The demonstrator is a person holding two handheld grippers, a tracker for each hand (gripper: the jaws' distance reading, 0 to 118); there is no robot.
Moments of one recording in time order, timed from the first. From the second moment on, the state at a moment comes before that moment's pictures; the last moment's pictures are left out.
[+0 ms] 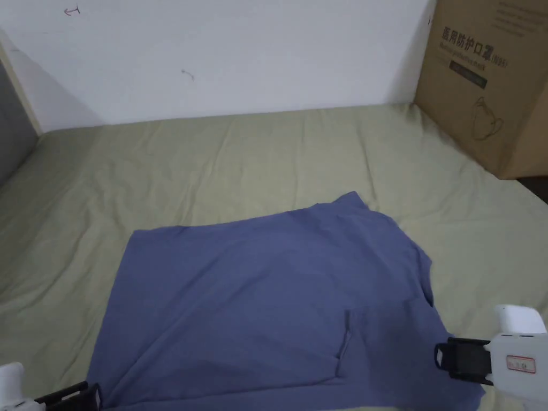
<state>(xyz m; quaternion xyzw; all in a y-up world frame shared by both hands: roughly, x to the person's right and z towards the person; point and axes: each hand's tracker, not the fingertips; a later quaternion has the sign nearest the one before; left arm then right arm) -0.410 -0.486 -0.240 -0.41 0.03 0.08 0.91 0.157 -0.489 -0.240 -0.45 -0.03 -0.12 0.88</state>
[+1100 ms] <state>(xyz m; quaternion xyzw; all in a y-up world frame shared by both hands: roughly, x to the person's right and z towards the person) -0.413 -0.539 -0.247 -0.48 -0.02 0.05 0.87 0.157 -0.523 -0.220 -0.48 -0.02 -0.12 0.87</state>
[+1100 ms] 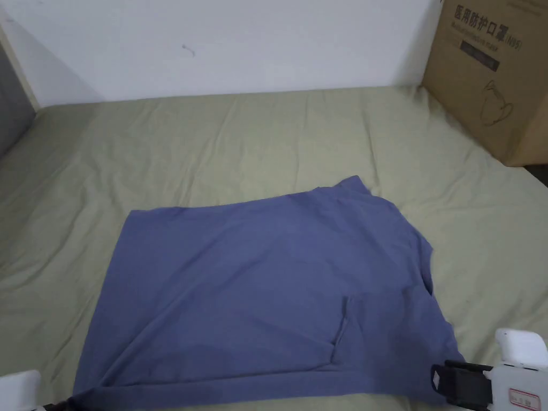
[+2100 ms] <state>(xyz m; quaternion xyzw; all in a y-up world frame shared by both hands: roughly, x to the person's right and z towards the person) -0.411 -0.482 -0.355 -0.43 0.00 0.05 0.90 0.201 -0.473 -0.351 -0.42 -0.03 -0.21 0.88</state>
